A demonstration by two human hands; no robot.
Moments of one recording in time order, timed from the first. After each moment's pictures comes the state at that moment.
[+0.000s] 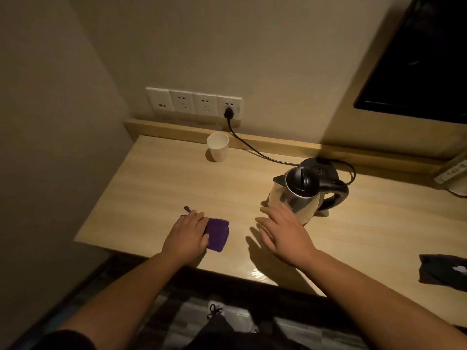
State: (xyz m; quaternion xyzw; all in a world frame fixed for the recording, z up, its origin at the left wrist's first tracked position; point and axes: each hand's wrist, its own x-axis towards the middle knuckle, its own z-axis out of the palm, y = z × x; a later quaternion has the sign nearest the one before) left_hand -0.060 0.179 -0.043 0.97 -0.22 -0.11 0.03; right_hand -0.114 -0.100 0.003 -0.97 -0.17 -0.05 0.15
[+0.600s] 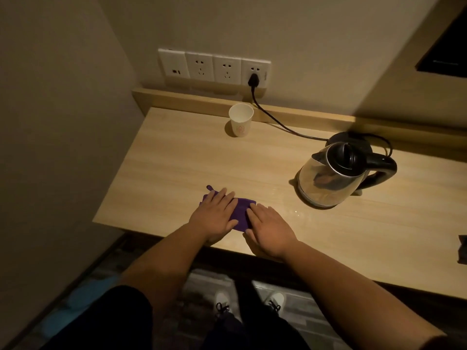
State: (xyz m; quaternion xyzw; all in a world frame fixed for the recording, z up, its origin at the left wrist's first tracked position) left_hand -0.033 0.202 -0.085 0.92 -0.34 -0.17 -0.04; right_hand -0.100 0.005 -0.077 -0.97 -0.19 0.14 0.08
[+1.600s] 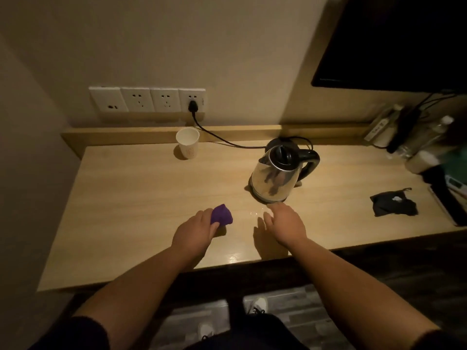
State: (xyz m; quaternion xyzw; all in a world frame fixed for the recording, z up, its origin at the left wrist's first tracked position) left_hand -0.043 0.183 -0.058 0.93 -0.31 -0.11 0.16; right_hand -0.137 -0.052 -0.032 -0.96 0.24 0.02 0.16
